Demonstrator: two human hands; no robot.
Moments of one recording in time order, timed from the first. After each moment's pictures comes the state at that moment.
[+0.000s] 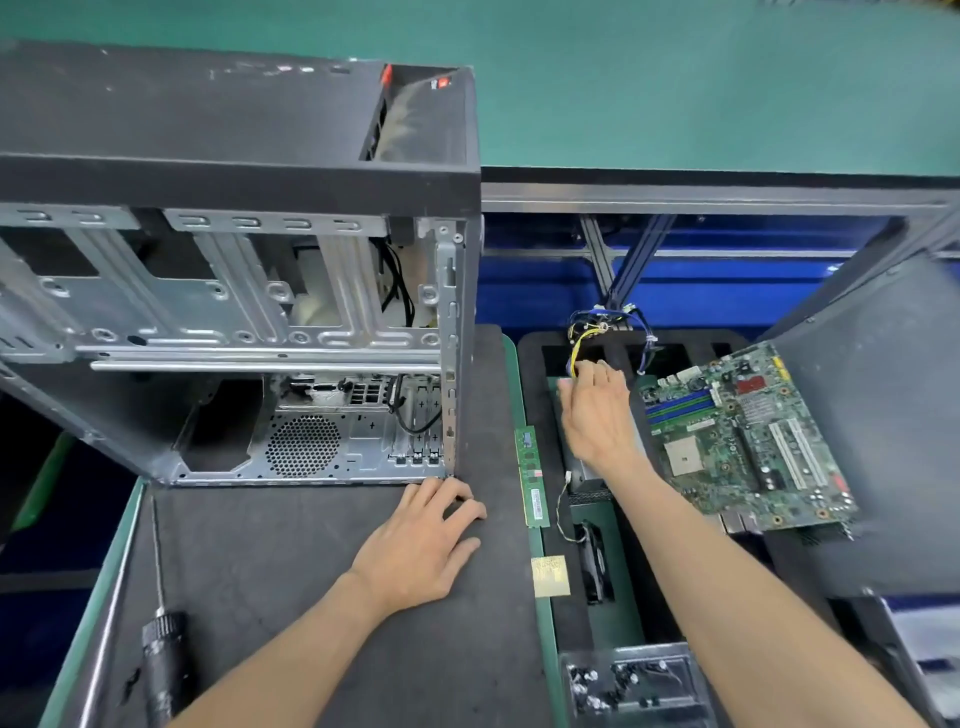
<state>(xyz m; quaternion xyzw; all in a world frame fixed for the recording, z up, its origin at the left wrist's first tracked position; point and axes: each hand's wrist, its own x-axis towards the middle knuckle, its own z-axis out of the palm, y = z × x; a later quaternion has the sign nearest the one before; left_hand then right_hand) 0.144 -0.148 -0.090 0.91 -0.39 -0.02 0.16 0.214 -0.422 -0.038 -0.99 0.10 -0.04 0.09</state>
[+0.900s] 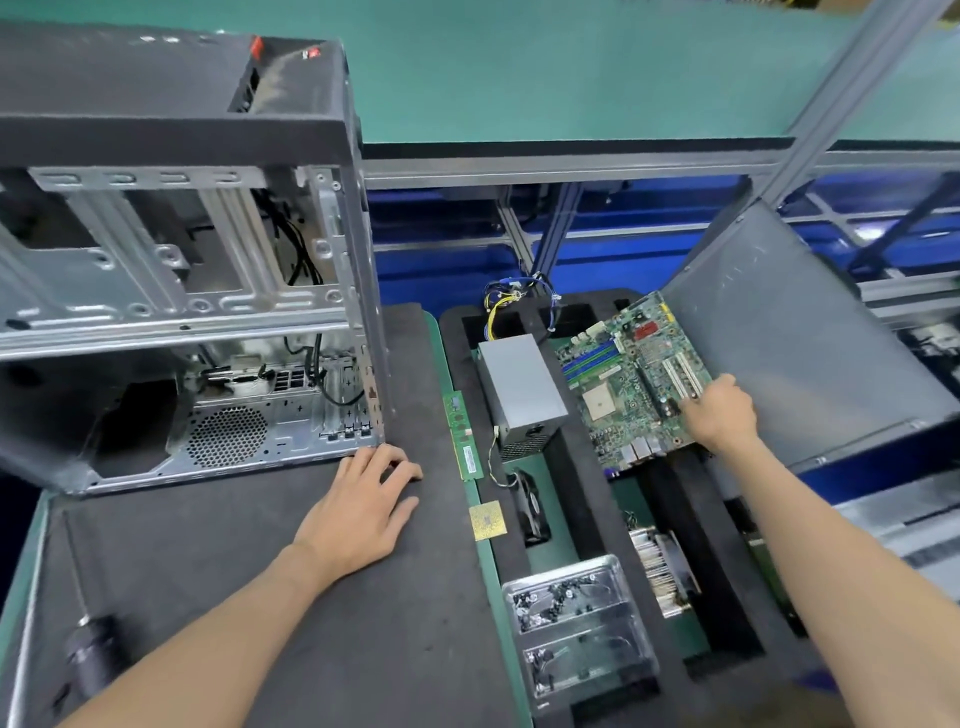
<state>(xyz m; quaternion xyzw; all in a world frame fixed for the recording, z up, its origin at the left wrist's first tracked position) 0.141 -0.151 -0.084 0.91 -0.40 -0.02 0.13 0.073 -0.589 0.012 -0.87 0.47 0.04 0.13</state>
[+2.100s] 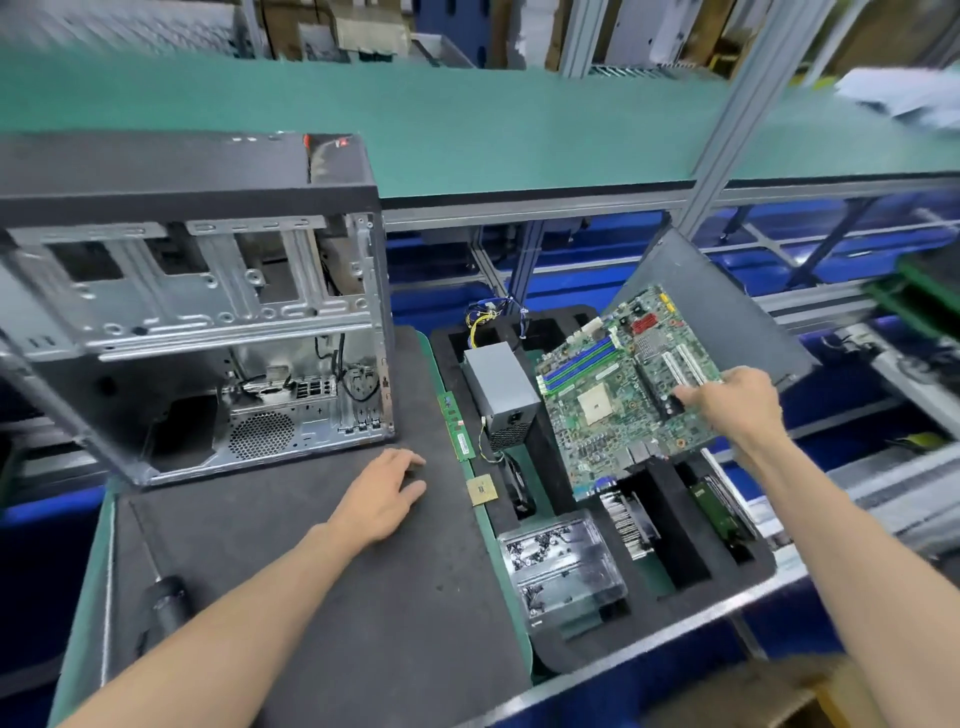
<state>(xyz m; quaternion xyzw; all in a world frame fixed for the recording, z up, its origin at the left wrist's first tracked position) 0.110 -0.151 -0.036 0.89 -0.30 -0.18 0.28 -0.034 -0.531 0.128 -0.79 0.50 -0.14 0.32</state>
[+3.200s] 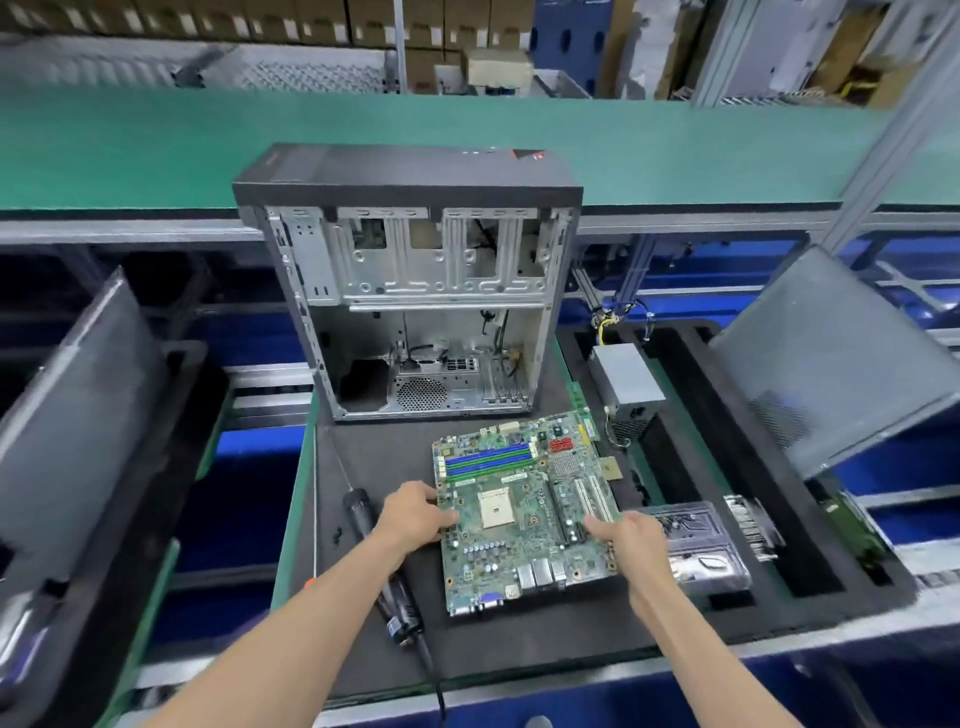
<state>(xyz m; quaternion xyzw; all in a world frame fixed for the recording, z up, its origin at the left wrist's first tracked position) 0.047 0.006 -0.017 0.85 0.06 -0.30 0.42 -0.074 -0.242 0.008 -0.67 0.44 -0.01 0.59</state>
